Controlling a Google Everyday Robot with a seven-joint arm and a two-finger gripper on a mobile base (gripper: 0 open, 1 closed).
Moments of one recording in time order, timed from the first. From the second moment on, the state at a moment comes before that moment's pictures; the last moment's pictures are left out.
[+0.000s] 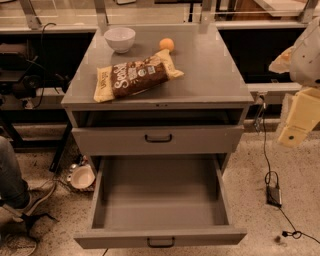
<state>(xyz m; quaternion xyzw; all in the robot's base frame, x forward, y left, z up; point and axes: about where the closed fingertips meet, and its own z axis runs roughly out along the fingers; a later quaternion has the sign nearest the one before) 0.438 -0.217 0.977 -0.60 0.78 -0.03 0.16</state>
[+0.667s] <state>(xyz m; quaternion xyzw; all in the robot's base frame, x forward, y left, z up) 0.468 -0.211 0.974 -0.59 0.78 -0.05 0.18</state>
